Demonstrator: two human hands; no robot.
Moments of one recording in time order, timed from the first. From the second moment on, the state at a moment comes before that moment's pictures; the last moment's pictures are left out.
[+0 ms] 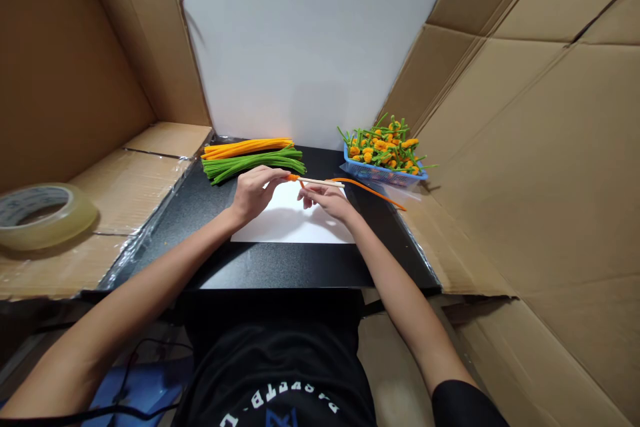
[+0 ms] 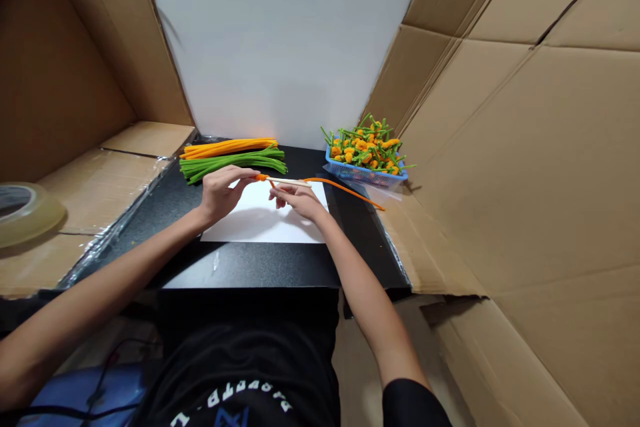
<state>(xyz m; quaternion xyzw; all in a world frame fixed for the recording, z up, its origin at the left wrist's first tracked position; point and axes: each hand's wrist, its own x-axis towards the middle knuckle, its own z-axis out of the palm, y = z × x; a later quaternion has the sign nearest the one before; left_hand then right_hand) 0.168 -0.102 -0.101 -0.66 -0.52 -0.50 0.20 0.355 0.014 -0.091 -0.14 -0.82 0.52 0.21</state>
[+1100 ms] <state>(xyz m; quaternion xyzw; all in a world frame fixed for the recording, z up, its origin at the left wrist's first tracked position) 0.167 -0.096 -0.109 -0.67 -0.50 -0.51 0.20 0.356 0.017 -0.093 -0.16 -0.82 0.53 0.18</state>
